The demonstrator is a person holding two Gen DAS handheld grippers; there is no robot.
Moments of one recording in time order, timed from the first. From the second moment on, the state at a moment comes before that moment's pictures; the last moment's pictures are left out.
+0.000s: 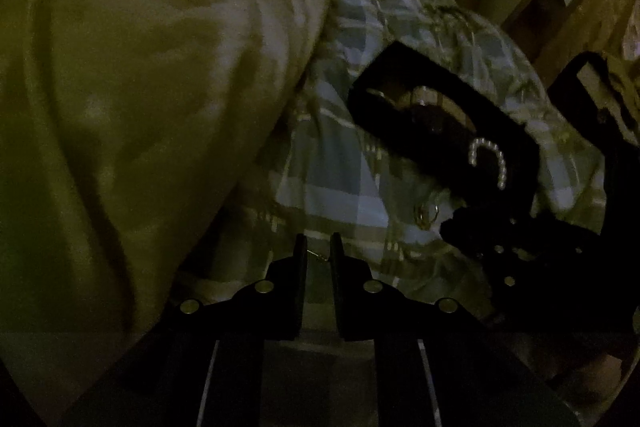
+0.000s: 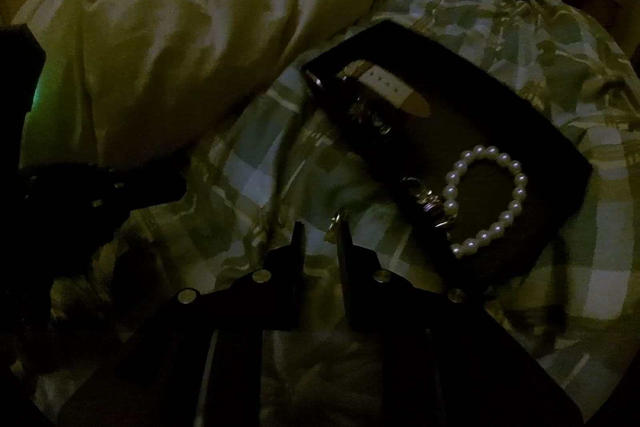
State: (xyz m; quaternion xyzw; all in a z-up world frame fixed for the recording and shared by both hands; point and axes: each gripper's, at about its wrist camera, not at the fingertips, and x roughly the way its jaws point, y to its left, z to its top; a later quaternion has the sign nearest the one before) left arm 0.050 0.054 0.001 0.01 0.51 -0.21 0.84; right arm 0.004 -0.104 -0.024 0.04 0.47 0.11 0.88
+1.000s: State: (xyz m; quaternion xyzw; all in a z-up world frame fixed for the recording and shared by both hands) left arm 0.084 -0.051 0.042 0.03 0.43 -0.25 0.86; right arm 0.009 -0.181 0.021 0.13 0.38 0.02 0.92
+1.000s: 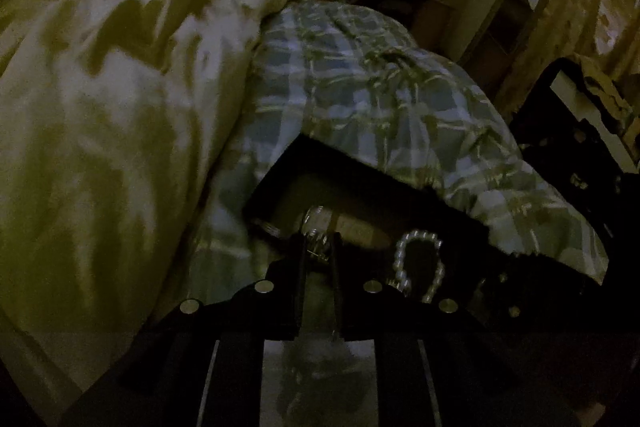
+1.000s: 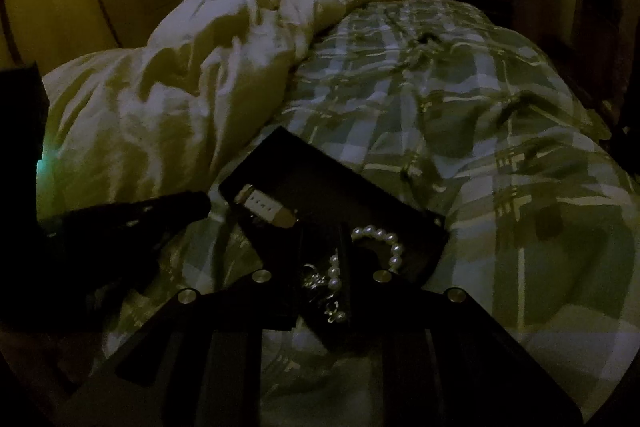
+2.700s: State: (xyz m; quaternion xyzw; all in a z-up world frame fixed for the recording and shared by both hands) left arm 0.066 0.047 0.012 -0.02 0.47 -0.20 0.86; right arm 0.017 -0.108 -0.022 0.04 0.46 0.12 0.88
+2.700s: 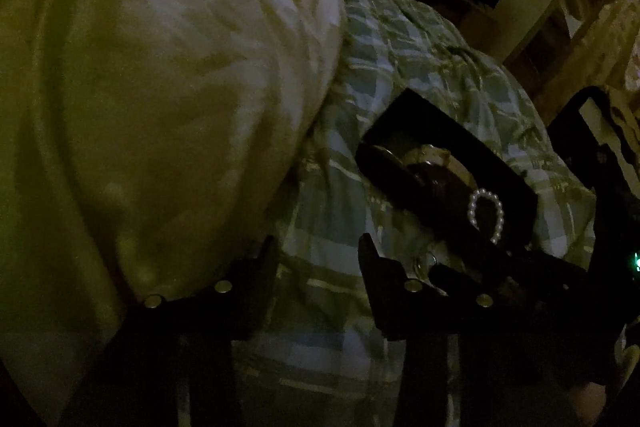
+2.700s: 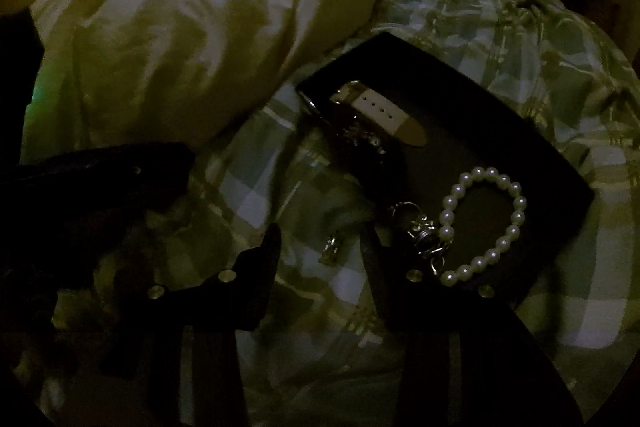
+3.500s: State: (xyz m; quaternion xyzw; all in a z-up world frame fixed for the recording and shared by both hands) left arm 0.051 0.007 -0.006 0.03 0.47 -0.25 0.84; right arm 0.025 -0.089 -0.049 0.02 0.50 0.12 0.85
